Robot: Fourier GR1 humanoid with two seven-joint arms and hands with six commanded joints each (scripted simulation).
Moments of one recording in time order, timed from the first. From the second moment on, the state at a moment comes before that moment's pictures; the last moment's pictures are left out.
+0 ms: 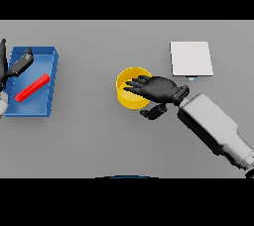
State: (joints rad) left arm -0.51 0.79 -0.51 -1.15 0.07 0.39 0.48; right arm -0.62 -0.38 0.66 -1.24 0.87 0.42 -0.20
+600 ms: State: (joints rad) left arm -0.50 0.80 -0.50 -1.13 0.08 0.38 0.46; right arm -0.72 -0.31 0.71 -1.08 0.90 0.49 -0.18
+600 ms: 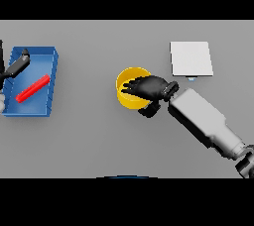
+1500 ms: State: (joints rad) left arm -0.51 0.80 -0.51 -1.13 0.06 0.38 0.44; right arm -0.72 -0.32 0.71 -1.10 0.82 0.55 -0.17
